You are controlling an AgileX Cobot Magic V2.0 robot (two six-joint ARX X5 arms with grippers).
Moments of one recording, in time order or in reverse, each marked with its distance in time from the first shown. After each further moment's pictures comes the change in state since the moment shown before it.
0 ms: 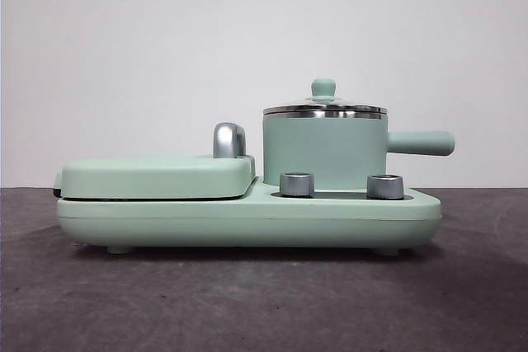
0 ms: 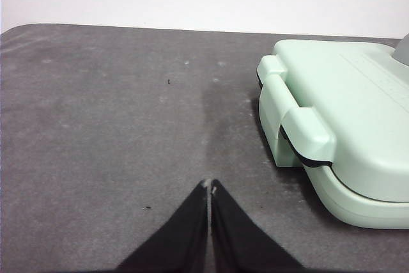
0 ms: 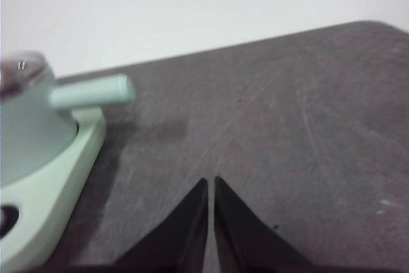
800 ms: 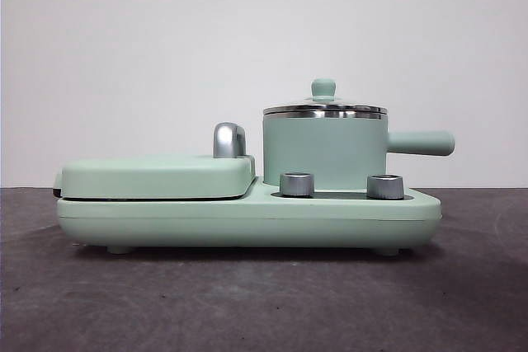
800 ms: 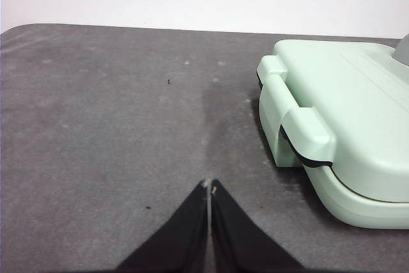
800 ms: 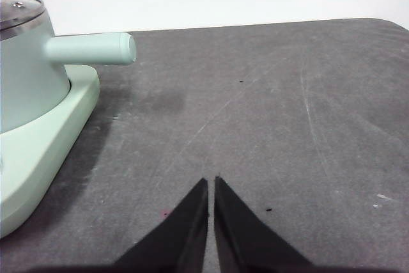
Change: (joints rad) left arm 0.000 0.000 0.000 0.000 0.000 0.000; right arm 0.084 0.000 -0.040 -0.001 0.089 -0.104
